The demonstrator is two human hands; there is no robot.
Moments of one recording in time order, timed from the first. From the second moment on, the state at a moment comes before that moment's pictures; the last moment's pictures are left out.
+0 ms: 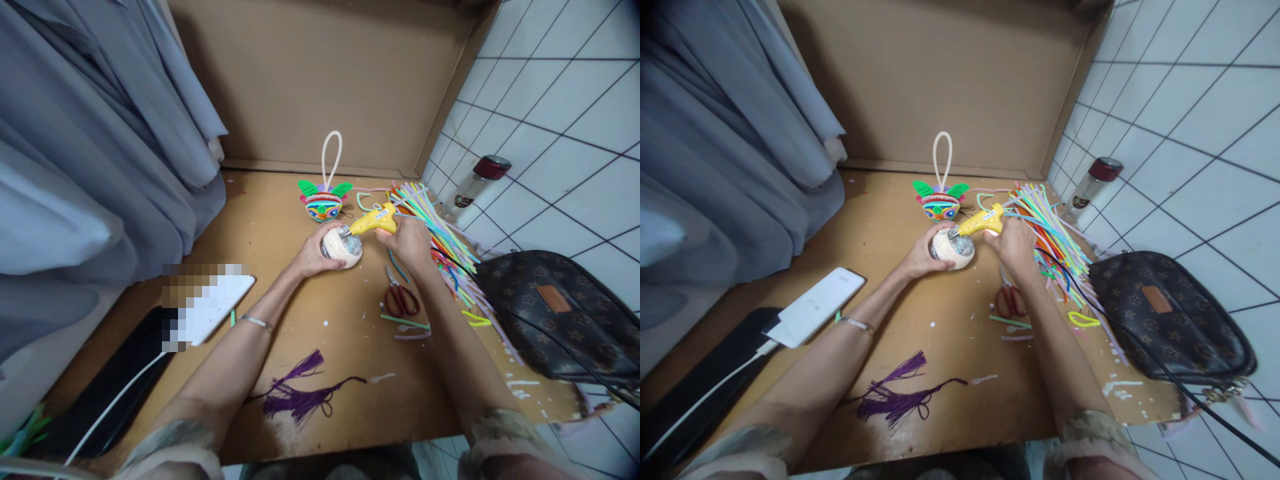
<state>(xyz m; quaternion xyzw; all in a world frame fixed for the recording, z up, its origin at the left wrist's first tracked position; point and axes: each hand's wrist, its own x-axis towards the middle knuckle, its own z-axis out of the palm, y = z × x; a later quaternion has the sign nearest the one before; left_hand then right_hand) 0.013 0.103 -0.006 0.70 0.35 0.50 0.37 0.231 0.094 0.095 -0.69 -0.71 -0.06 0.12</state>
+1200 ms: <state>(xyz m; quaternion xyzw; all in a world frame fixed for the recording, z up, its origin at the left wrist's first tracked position) 0.014 0.102 -0.004 0.70 0.36 0.50 0.37 0.229 0.093 0.093 -0.69 -0.70 -0.06 0.13</state>
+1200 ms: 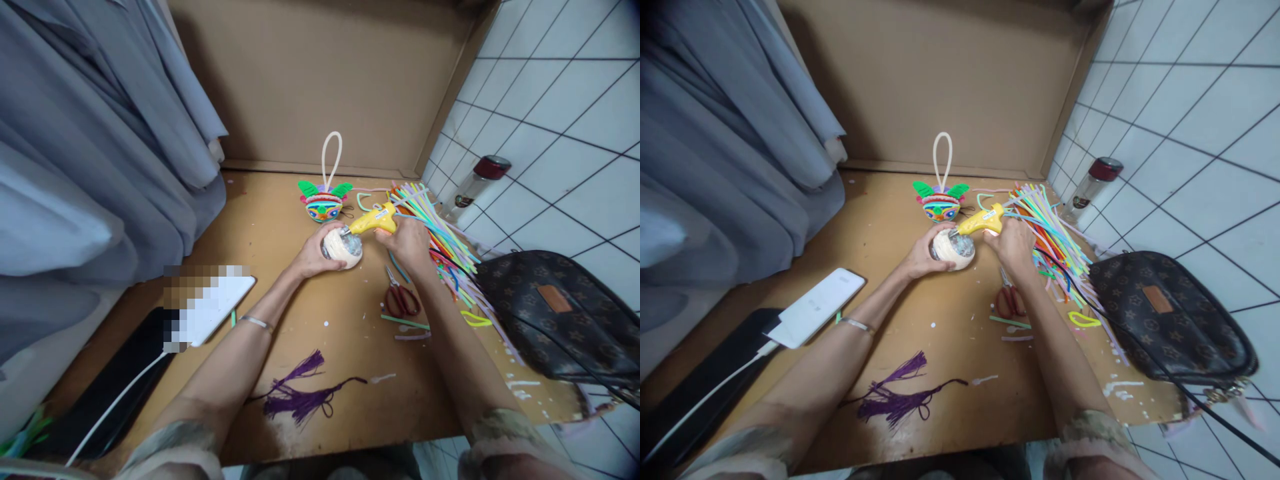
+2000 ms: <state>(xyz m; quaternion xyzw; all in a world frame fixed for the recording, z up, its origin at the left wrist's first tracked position) 0.014 0.104 -0.007 0.70 0.35 0.50 0.37 0.225 0.095 0.089 -0.71 -0.69 -0.04 0.14</state>
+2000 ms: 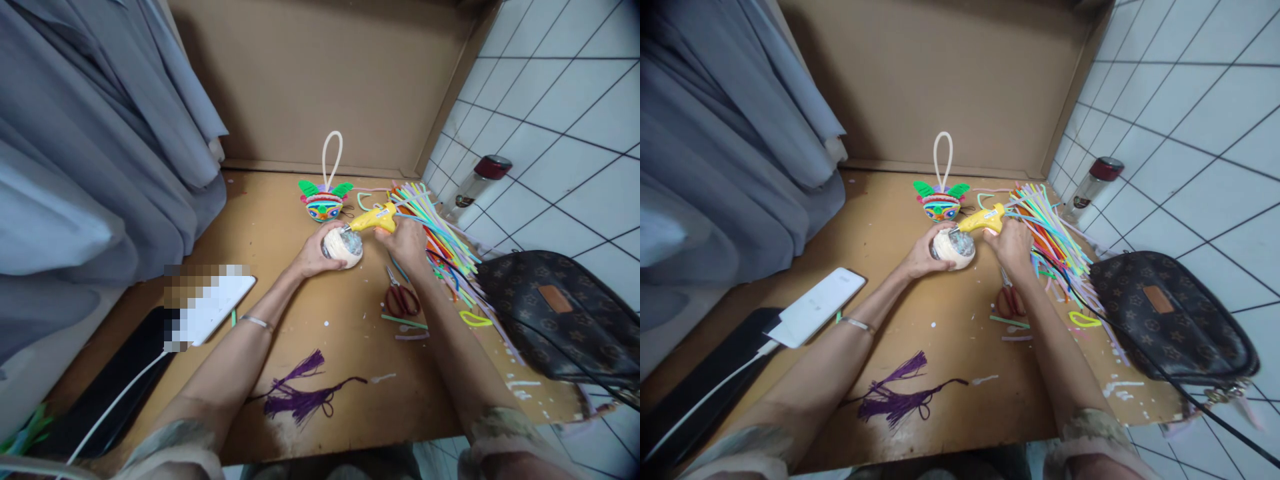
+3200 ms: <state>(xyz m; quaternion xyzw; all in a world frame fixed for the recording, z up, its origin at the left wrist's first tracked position) 0.008 0.107 -0.010 0.63 0.37 0.53 0.44 0.239 0.094 0.105 -0.69 -0.72 -0.03 -0.03</state>
